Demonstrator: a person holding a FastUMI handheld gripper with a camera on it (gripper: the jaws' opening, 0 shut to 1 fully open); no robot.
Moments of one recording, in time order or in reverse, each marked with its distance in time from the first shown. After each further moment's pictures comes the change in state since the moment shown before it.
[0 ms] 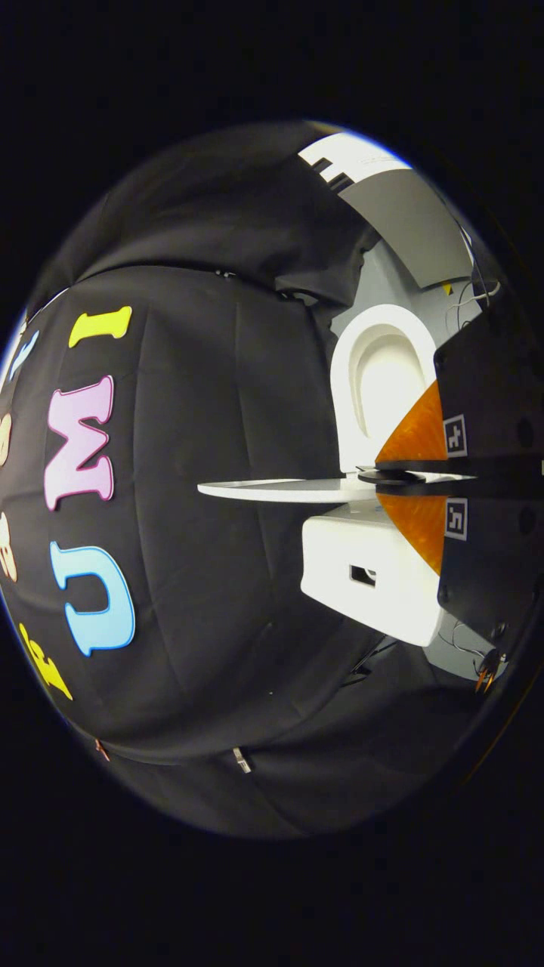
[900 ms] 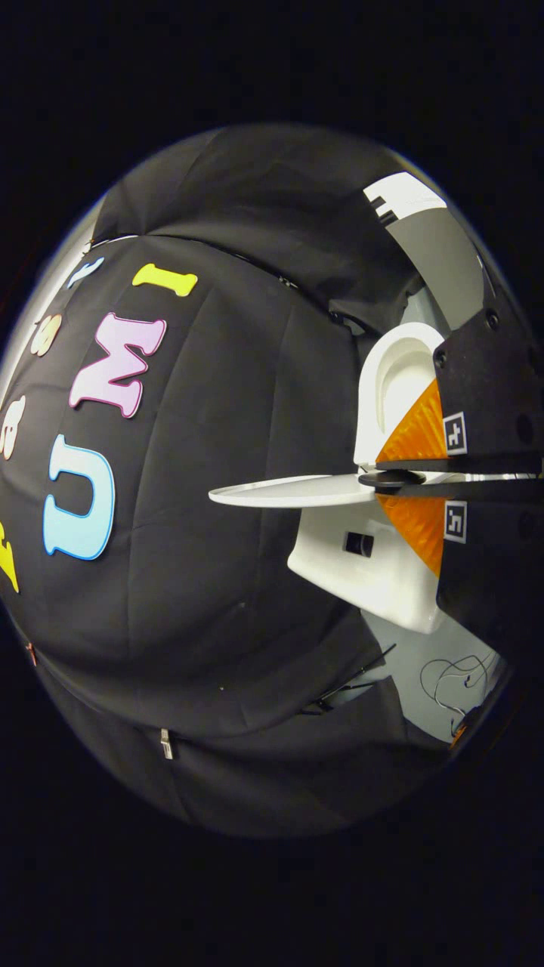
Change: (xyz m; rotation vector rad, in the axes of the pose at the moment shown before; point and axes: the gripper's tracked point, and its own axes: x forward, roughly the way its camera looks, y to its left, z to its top) arm 0.005 0.114 -0.024 -0.263 -0.084 -0.127
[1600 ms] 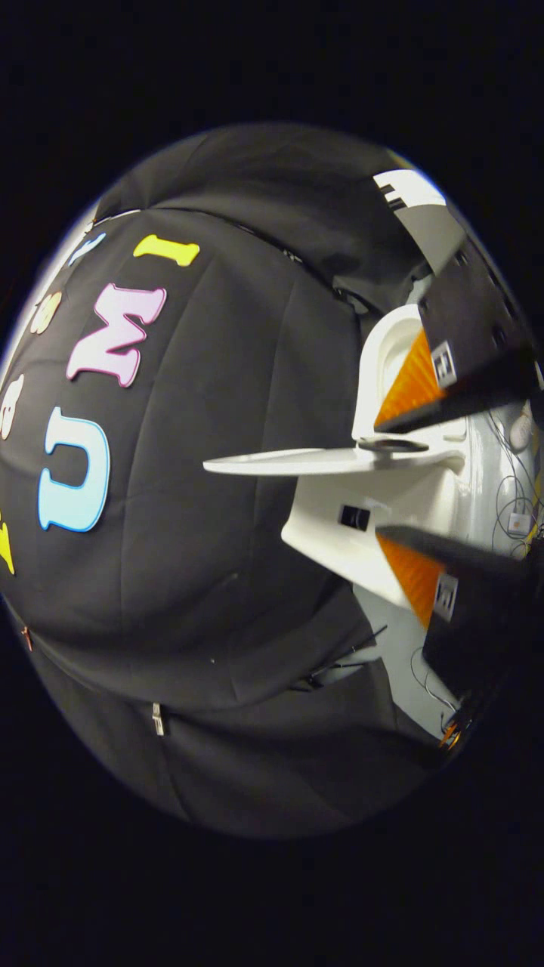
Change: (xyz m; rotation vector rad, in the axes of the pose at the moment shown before) arm 0.005 0.027 -0.008 -0.017 0.039 0.150
